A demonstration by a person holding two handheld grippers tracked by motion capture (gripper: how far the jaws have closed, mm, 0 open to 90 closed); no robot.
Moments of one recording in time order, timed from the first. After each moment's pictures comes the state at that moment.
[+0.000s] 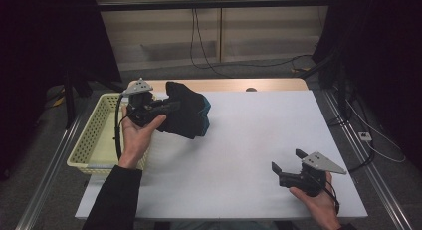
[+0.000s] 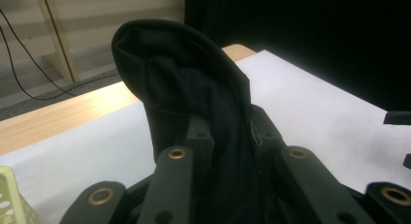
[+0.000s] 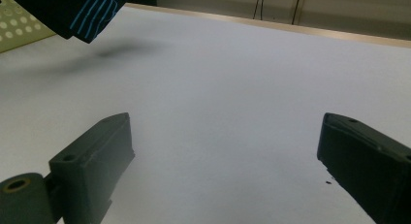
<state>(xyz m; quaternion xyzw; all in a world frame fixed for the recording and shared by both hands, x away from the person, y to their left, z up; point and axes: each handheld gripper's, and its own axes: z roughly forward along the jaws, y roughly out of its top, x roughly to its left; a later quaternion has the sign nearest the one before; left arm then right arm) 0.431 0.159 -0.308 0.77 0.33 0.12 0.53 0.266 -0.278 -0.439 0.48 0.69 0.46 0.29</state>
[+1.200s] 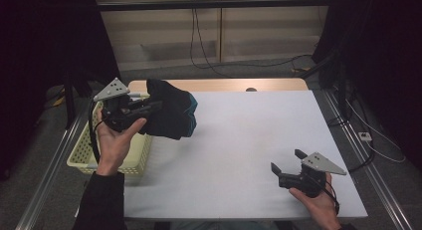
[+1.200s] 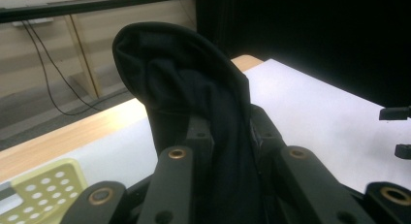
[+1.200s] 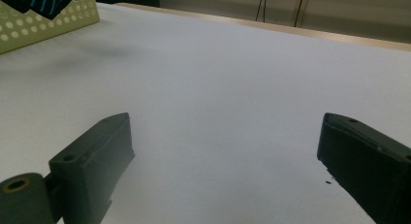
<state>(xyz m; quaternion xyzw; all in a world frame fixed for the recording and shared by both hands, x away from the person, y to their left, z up) 0.396 0.195 -0.274 0.77 0.32 0.17 0.53 0.265 -0.276 -0.438 0.47 0.69 0.47 0.29</state>
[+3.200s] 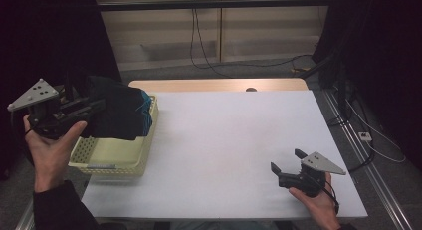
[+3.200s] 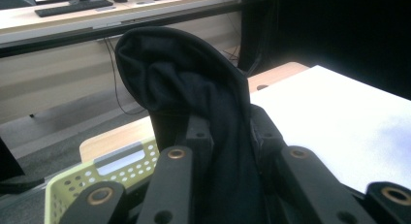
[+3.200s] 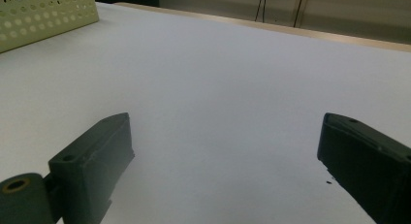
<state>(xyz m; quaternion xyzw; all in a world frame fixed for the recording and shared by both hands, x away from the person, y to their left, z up) 0.360 0.302 -0.237 0.74 0.36 0.25 0.51 0.265 -0.276 -0.438 0.47 0.69 0.47 0.29</state>
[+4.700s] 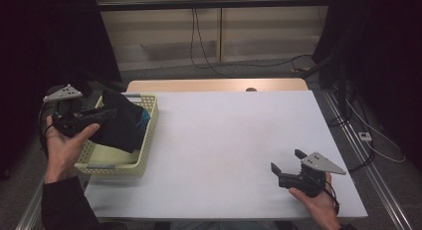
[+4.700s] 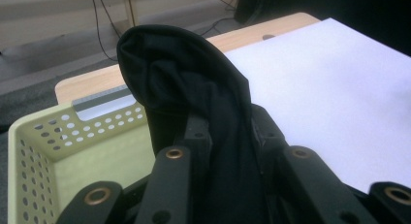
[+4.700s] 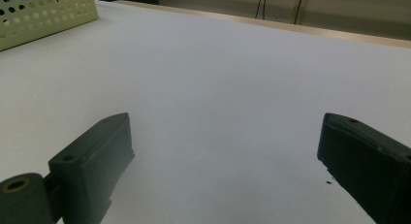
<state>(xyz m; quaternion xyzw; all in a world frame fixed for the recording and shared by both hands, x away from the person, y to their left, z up) 0.403 0.302 -0.284 0.78 0.40 0.17 0.45 0.265 -0.277 -0.439 0.48 0.69 0.46 0.29</state>
